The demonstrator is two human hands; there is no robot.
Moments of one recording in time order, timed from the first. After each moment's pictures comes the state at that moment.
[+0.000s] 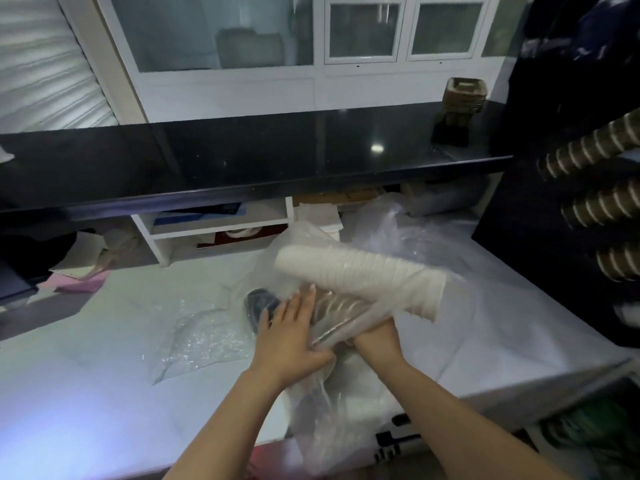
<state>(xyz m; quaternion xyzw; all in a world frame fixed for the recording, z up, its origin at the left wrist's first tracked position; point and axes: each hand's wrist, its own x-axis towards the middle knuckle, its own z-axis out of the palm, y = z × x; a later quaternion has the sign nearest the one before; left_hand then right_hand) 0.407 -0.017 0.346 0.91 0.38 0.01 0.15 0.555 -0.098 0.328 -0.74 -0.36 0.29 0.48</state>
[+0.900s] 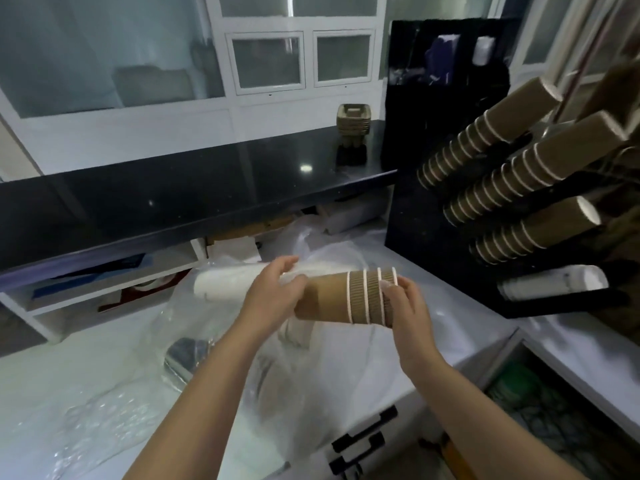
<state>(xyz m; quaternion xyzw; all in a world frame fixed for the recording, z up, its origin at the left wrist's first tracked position) 0.542 -0.027 0.435 0.79 0.36 0.22 0.44 0.650 -0.194 0.408 -0.64 -0.14 0.20 0.73</state>
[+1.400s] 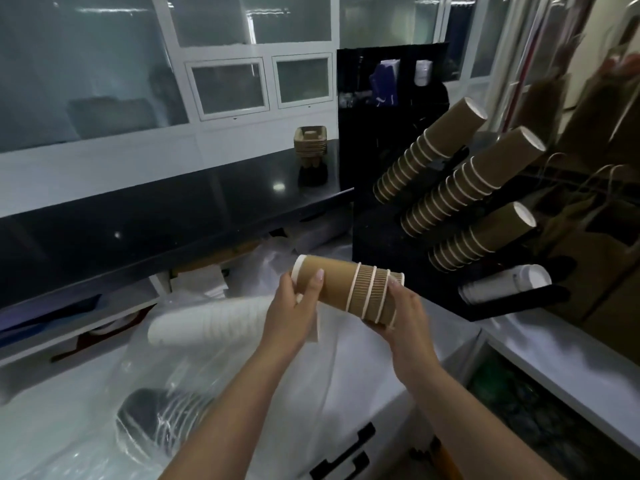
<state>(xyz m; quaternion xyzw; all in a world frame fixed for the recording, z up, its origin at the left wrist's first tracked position) 0.605 -0.091 0.443 0.77 0.32 0.22 0.51 0.683 -0.229 0.430 -0.56 -0.03 0.20 0.80</state>
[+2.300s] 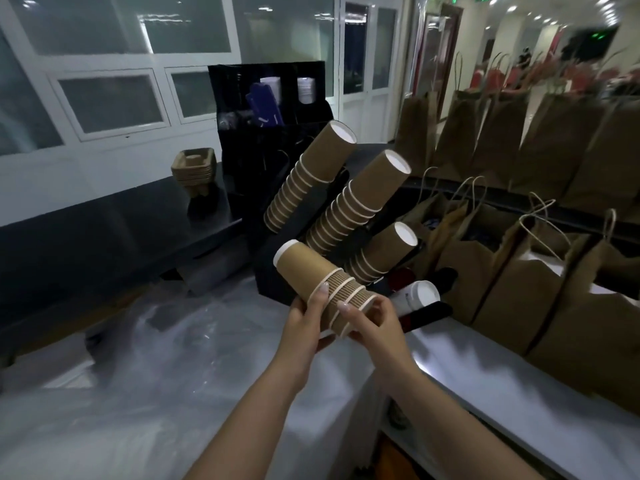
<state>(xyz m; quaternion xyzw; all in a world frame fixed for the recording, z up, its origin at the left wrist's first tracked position) 0.756 -0.201 0.442 0.61 0.17 0.08 0.77 0.793 -0.318 0.430 -0.64 -0.07 0.13 0.75</state>
